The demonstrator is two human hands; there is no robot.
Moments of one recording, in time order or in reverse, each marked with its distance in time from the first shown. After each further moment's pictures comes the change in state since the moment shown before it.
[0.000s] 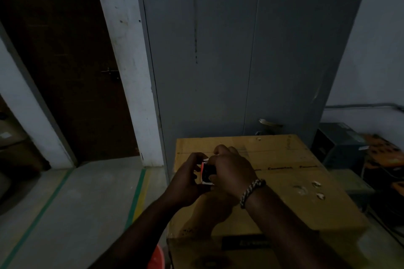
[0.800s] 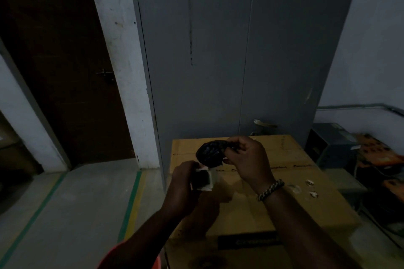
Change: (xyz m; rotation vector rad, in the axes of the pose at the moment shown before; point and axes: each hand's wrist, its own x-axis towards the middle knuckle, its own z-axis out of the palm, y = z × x) left_hand -0.012 -0.027 0.027 0.214 0.166 0.065; right_hand -0.007 0.044 -0.006 1.043 0.374 0.239
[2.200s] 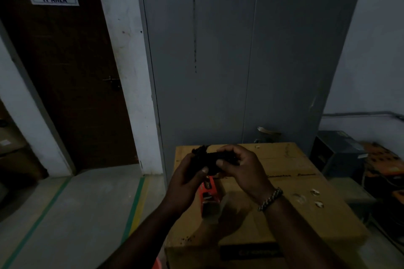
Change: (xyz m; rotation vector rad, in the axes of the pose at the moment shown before) left_hand 0.017 0.055 -0.043 -0.754 0.006 -0.113; right_hand -0.001 -0.001 0.008 0.126 -0.177 0.002
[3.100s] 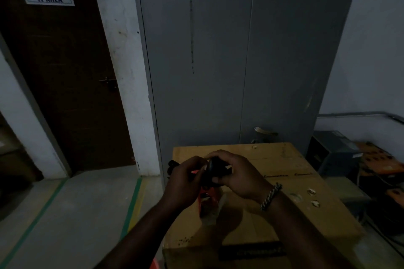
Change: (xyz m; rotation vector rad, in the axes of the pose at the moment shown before) left_hand 0.011 0.008 0.003 0.414 -0.014 0.058; right_hand -0.006 -0.021 -0.005 -0.368 -0.302 -0.086
